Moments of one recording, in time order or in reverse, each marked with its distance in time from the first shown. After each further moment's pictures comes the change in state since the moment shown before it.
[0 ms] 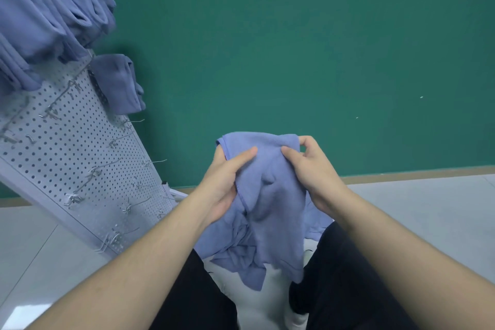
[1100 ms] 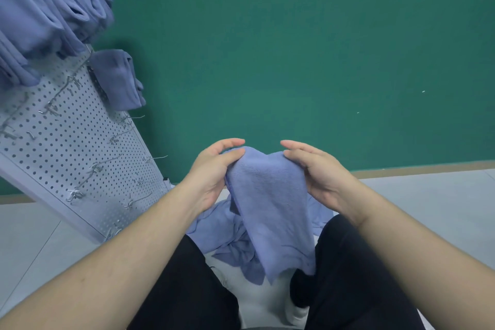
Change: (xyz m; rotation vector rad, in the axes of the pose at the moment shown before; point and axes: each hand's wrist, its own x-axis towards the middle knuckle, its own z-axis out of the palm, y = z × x) left_hand 0.003 0.014 -0.018 0.226 0.130 -0.081; right_hand 0.001 0.007 -0.014 0.328 -0.144 0.203
